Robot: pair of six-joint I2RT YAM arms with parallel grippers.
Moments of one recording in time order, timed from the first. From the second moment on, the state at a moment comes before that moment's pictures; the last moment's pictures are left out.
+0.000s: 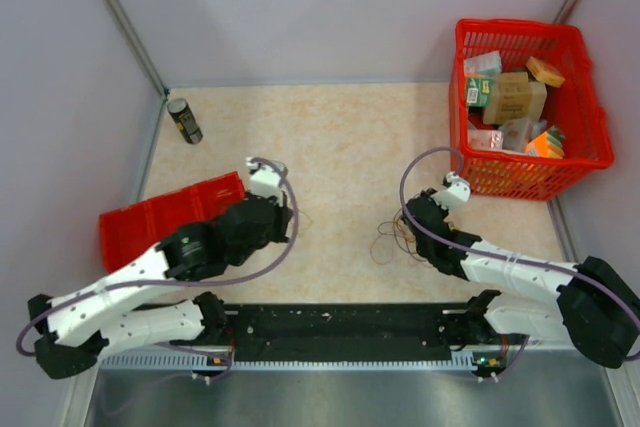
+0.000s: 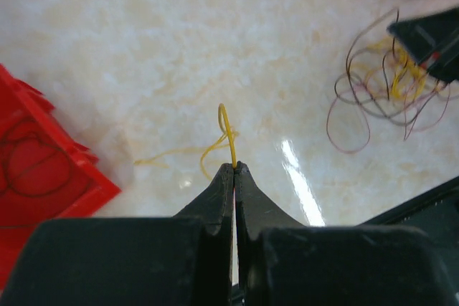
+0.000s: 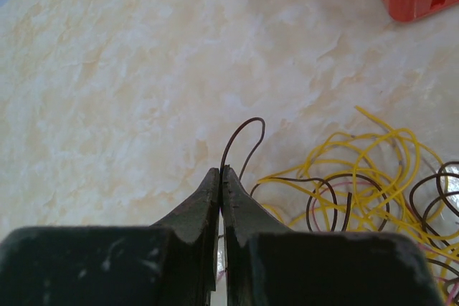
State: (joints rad) left arm -1.07 0.80 0.99 -0.69 -0.55 -0.47; right arm 0.78 1.11 0.41 0.11 0.80 0.97
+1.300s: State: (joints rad) left arm -1.05 1.21 0.86 -0.57 -0.40 -0.52; right arm 0.78 1.09 0.40 0.25 0.79 0.91
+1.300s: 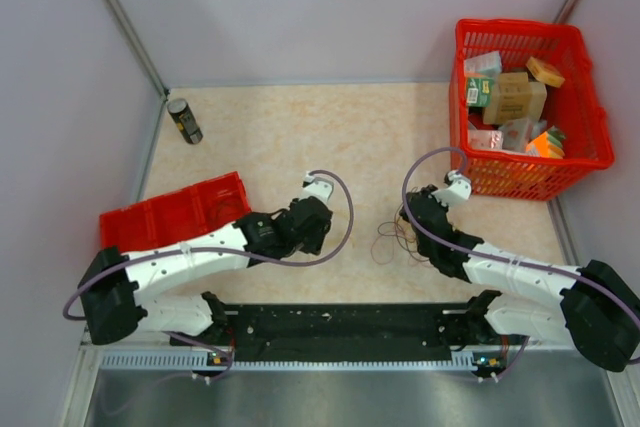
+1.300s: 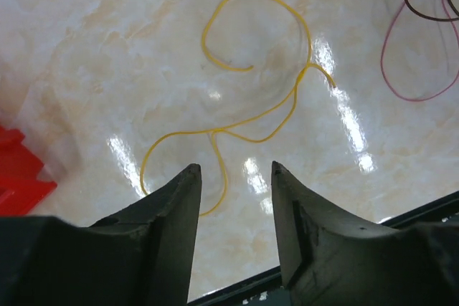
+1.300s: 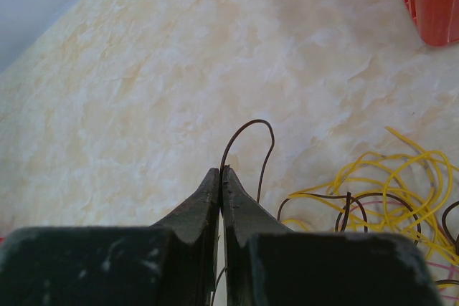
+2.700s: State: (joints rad) left arm -0.95 1.69 0.99 -0.37 -0.27 -0.30; right arm 0.69 1.07 0.35 0.31 0.68 0.91
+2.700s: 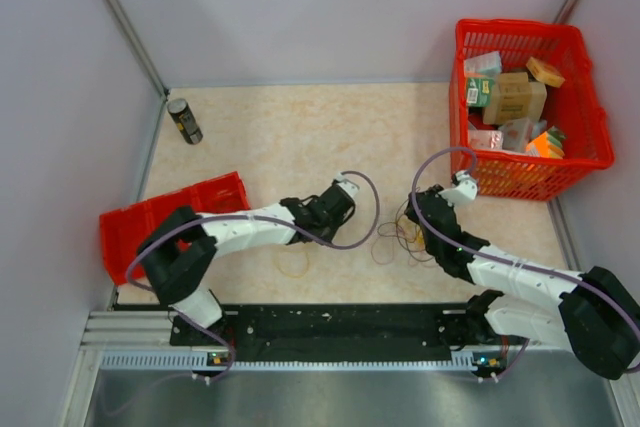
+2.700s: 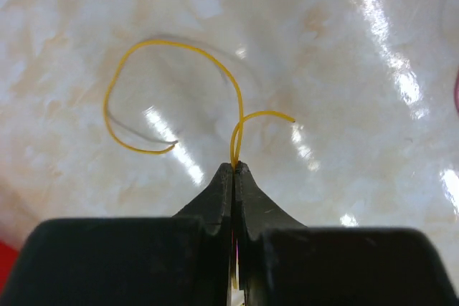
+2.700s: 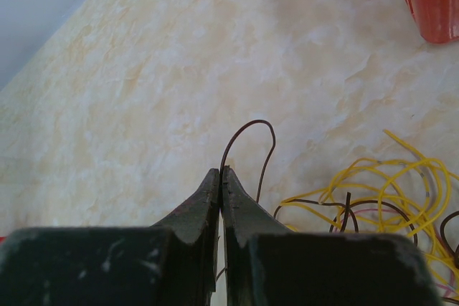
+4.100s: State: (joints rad) left arm 0.07 0.85 0.62 -0.11 -0.67 -0.41; right arm 0.64 1.06 0.33 0.31 0.60 0.92
